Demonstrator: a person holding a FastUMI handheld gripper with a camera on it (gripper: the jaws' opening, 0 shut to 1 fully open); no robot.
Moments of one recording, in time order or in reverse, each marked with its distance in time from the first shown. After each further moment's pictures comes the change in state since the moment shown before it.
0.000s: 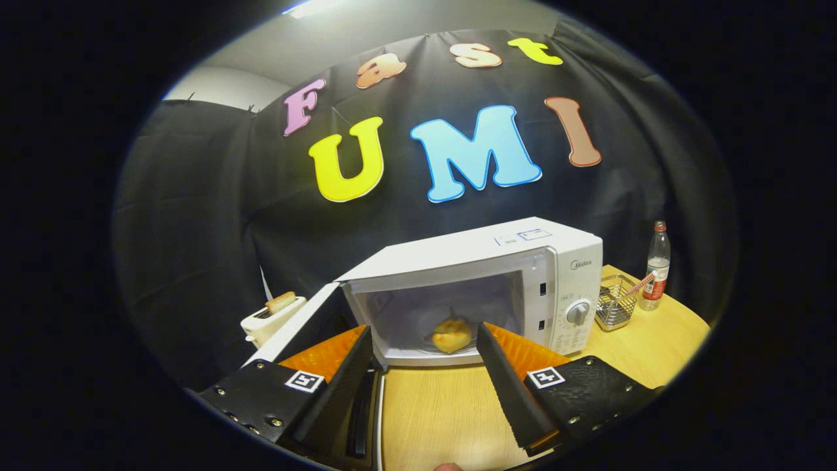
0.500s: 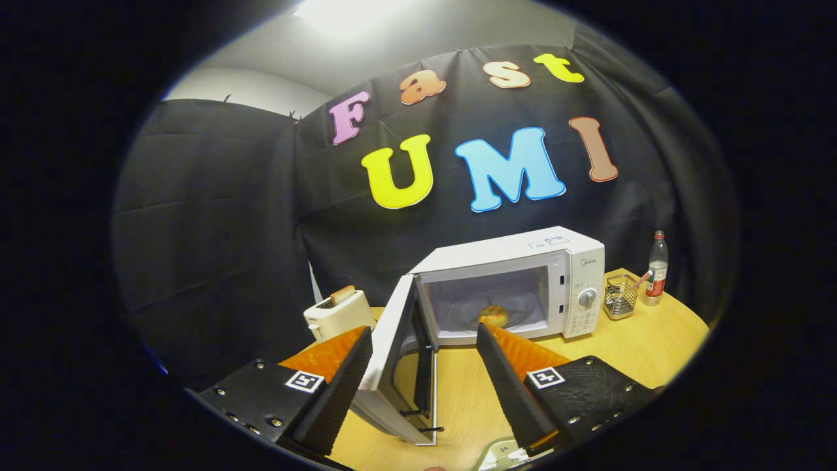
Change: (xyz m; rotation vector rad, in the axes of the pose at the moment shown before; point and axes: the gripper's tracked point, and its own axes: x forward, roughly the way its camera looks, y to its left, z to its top) arm -0.112 0.085 -0.004 -0.023 -0.013 0.136
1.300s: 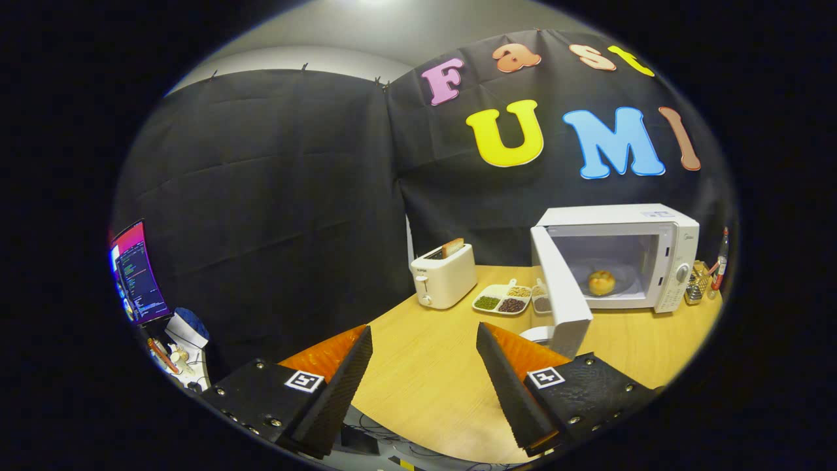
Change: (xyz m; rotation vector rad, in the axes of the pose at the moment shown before) arm -0.019 0.152 -0.074 -0.086 0.207 0.368
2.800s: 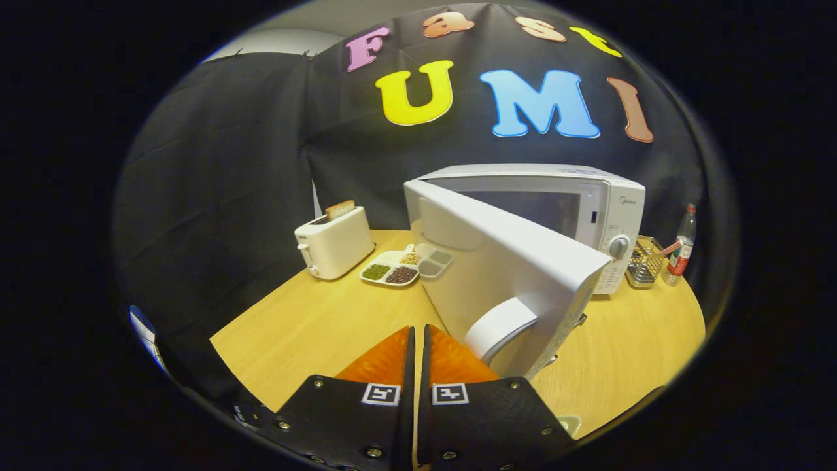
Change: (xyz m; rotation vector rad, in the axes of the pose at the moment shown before) arm 0.002 -0.211 -0.034 0.074 0.137 -0.350
